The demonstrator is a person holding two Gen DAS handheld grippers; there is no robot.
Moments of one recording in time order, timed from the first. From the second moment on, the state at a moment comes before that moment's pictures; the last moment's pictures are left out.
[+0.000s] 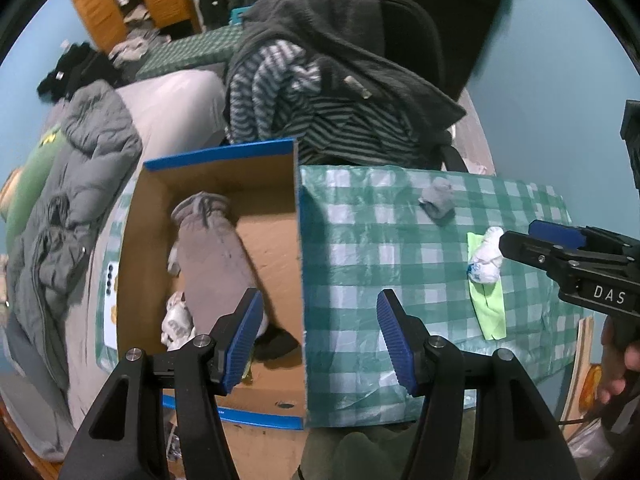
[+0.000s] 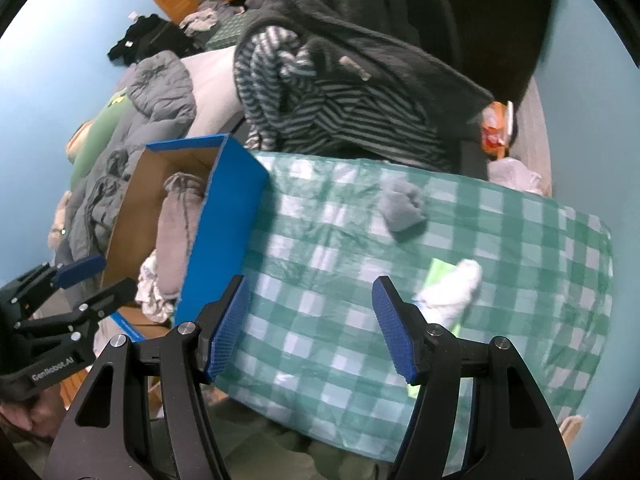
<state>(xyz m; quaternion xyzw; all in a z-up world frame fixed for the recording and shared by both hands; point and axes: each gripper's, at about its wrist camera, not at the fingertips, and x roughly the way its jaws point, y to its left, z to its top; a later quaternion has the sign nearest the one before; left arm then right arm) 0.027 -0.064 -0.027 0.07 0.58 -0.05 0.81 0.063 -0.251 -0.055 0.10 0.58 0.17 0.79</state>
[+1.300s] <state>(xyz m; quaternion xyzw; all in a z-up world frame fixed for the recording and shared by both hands) 0.041 -0.159 -0.130 0.13 0.63 -0.10 0.76 0.068 -0.337 -0.162 0.10 0.65 0.10 0.75</state>
